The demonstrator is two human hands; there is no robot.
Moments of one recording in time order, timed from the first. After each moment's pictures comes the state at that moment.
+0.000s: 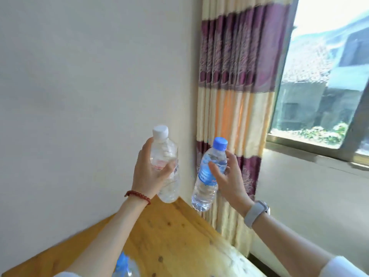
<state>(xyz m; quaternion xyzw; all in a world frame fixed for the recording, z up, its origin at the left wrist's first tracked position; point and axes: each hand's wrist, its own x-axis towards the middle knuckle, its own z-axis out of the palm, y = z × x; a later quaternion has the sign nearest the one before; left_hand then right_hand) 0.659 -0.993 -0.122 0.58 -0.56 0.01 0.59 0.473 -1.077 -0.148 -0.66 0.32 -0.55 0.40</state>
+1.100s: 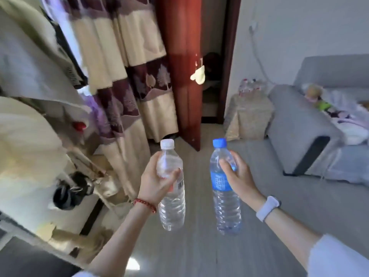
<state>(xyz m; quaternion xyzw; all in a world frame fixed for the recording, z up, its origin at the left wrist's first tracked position) -0.542 -0.466 -0.261 -0.17 -0.81 -0.55 0.07 -0.481 -0.253 -0.266 0.09 0.79 -0.56 -0.23</state>
